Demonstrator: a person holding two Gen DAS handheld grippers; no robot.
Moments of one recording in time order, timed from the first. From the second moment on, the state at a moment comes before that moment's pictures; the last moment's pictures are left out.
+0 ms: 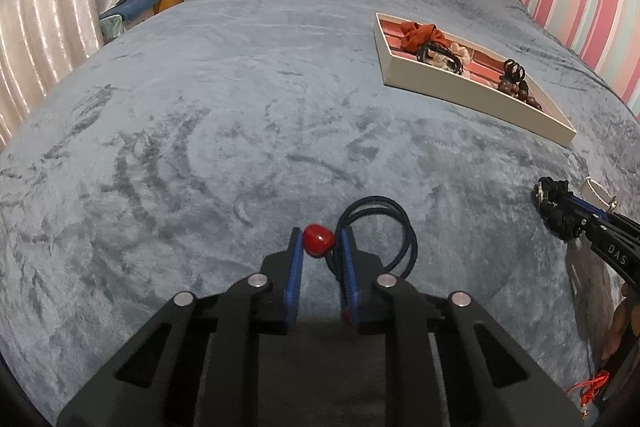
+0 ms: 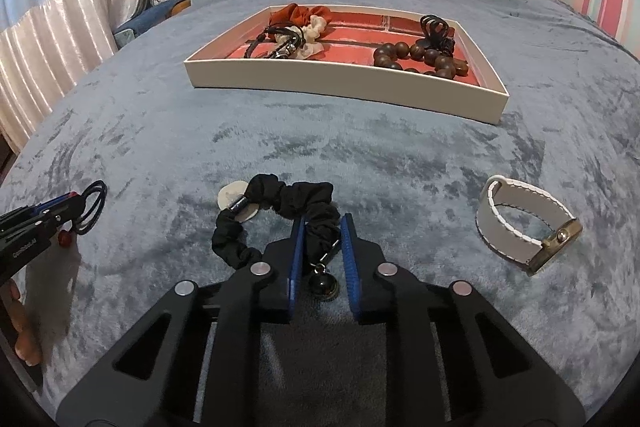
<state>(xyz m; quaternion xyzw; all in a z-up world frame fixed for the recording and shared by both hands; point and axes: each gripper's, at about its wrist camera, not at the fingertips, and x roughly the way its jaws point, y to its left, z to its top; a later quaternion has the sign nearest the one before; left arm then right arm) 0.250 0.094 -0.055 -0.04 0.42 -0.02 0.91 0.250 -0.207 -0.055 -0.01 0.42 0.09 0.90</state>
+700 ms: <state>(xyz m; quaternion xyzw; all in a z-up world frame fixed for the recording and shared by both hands) 0.263 0.069 -0.016 -0.02 0.37 -0.03 0.93 0.262 -0.233 -0.023 0.03 0.37 0.10 0.92</state>
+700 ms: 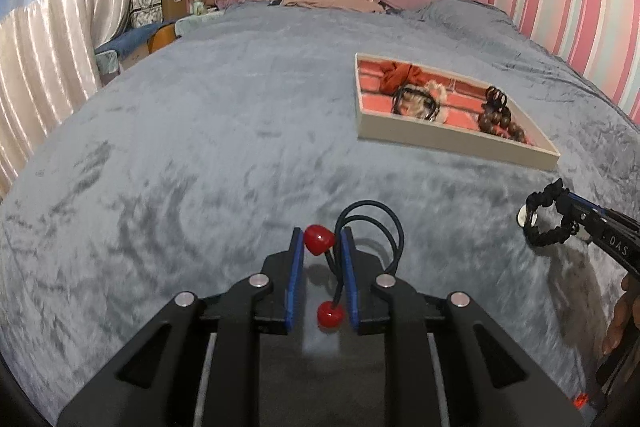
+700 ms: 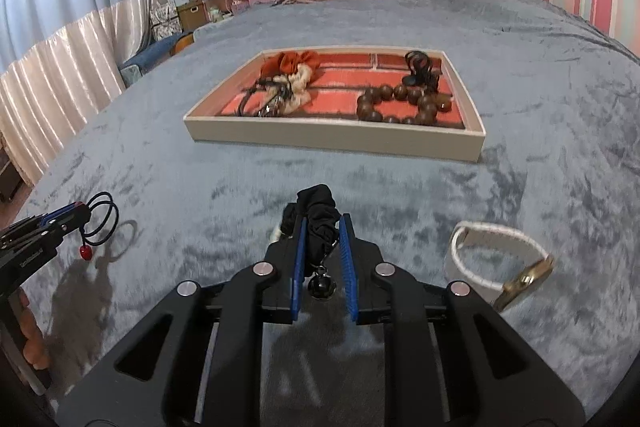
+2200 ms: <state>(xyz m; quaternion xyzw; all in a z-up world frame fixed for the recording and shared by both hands) 0.503 -0.047 -0.058 0.04 0.43 -0.02 0.90 0.448 -0.290 -0.043 0.03 0.43 0.00 0.90</state>
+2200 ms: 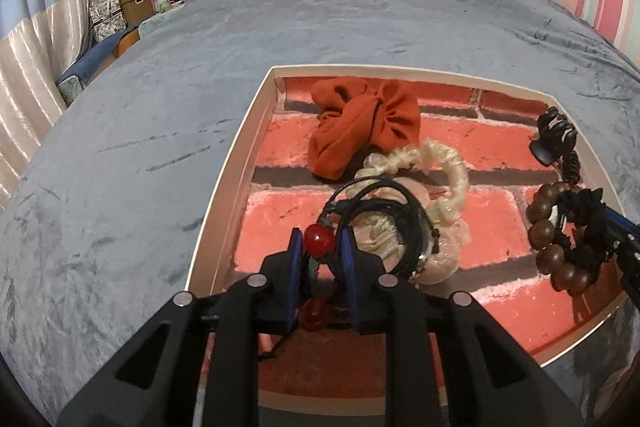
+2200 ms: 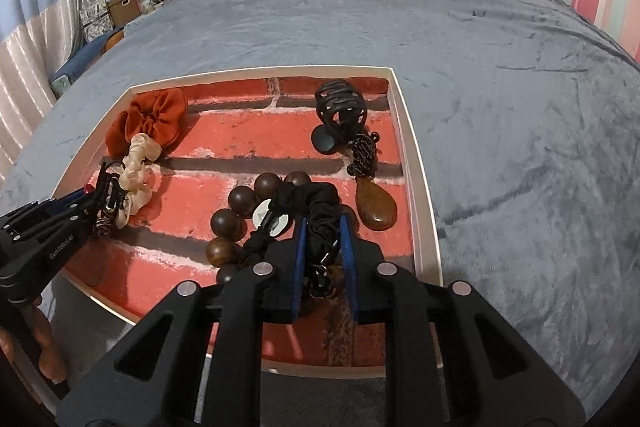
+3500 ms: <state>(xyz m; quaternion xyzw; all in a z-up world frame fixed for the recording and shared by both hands) 0.191 -0.034 0.043 0.02 0.34 -0.08 0.94 0.227 -0.369 0.030 0.01 0.37 -0.01 0.93</state>
